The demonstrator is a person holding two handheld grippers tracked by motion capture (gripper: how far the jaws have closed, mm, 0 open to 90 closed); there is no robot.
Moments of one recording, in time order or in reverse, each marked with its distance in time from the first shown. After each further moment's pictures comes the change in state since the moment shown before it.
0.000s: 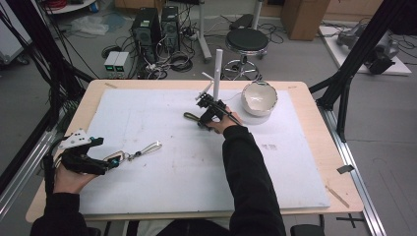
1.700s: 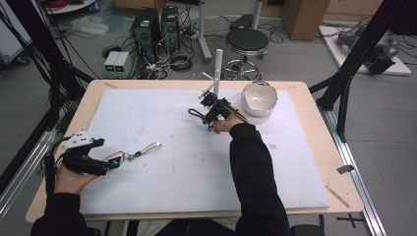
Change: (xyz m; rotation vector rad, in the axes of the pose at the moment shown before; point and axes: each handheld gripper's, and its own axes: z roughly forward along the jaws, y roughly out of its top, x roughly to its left) left arm 0.001 -0.003 0.003 0.022 -0.002 -0.008; right arm 0.002 -0.007 -0.032 0.003 0.058 -0.030
